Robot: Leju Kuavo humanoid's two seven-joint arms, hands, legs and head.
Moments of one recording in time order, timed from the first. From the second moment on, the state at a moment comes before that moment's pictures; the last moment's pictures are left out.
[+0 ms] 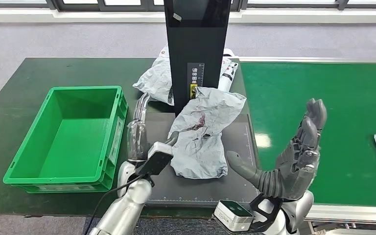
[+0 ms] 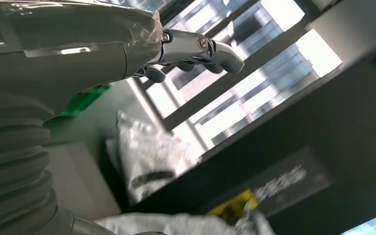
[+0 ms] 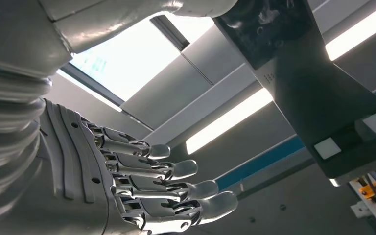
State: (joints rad) left arm -0.36 -0.32 -0.30 -0.99 -0.62 0.65 -0.49; right arm -0.03 0.28 0.21 -1.83 0.91 -0.70 -0.70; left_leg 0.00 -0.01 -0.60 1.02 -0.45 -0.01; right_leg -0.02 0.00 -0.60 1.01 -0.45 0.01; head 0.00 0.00
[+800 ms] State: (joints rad) left arm -0.60 -0.36 -0.40 -0.36 -0.73 0.55 -0.20; right arm -0.01 0.28 0.13 -1.85 0.99 -0.70 -0.68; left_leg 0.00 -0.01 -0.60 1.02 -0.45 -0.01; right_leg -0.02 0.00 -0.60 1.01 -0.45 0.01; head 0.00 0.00
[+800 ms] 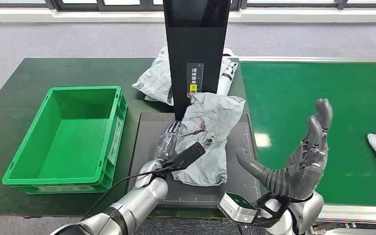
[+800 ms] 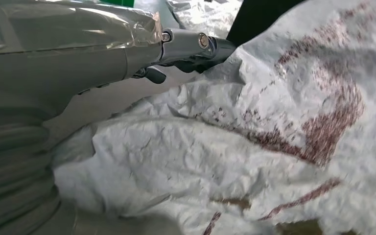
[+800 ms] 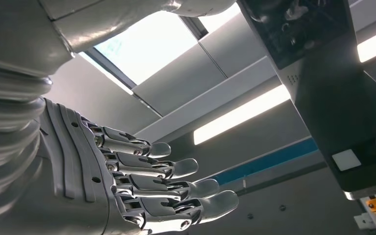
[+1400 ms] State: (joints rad) left arm -0.60 -0.36 -0.39 -0.38 -0.91 0.70 -0.17; right arm -0.01 0.28 0.12 -1.84 1.02 -0.70 -0.65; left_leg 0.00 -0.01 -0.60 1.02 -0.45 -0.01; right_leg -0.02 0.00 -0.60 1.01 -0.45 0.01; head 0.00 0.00
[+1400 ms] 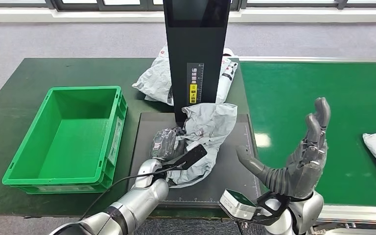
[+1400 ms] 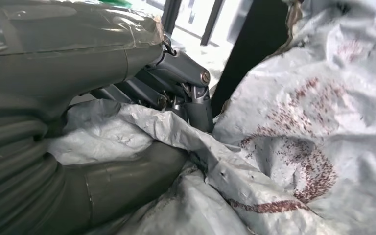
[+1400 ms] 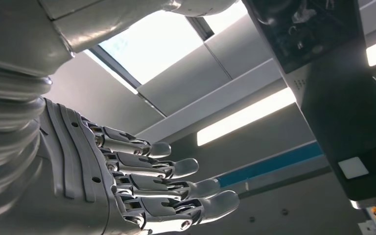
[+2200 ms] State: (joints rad) left arm -0.34 -0.33 0.09 -1.50 -1.19 0.70 -0.22; right arm 0.00 0.29 0.05 -1.84 1.01 -0.70 -0.64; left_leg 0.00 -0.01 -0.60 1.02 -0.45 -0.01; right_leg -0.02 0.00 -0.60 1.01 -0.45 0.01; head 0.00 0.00
